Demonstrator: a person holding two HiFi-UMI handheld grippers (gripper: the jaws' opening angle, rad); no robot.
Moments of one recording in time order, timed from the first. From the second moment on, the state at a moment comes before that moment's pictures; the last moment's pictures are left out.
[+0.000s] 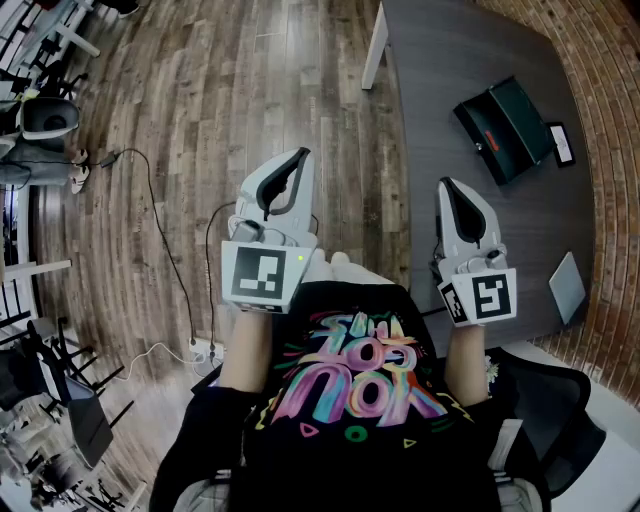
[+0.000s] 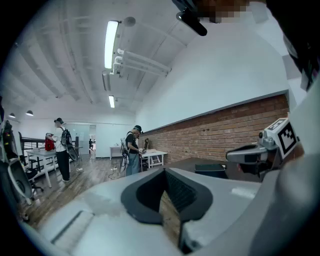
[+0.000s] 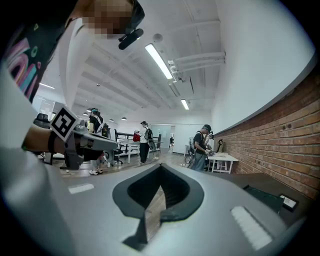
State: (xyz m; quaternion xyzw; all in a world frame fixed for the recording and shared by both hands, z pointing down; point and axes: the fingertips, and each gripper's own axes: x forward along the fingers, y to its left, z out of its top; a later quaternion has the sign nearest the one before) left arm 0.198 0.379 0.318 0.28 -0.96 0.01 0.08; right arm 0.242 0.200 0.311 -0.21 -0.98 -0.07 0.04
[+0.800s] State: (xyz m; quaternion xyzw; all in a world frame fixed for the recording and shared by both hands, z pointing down) left arm 0.124 0.370 0.336 0.29 -0.95 0.01 0.08; right arm 0.204 0.175 0.337 -0.15 -0.98 -0.07 0.07
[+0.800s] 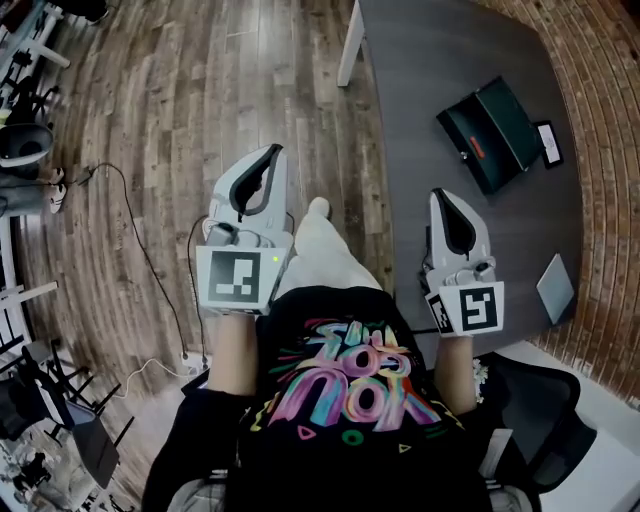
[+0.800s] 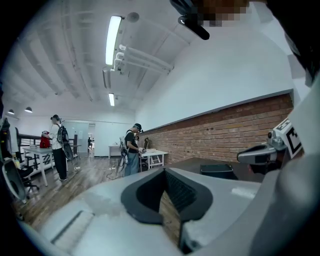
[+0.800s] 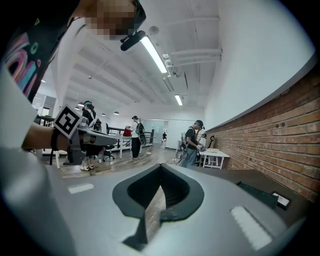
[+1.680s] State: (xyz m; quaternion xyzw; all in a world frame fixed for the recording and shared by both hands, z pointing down) left arm -0.066 0.271 0.296 0.37 -0.92 0.08 0.05; right arm 0.008 0.113 0.313 -0.11 -0.99 -0.01 0.01
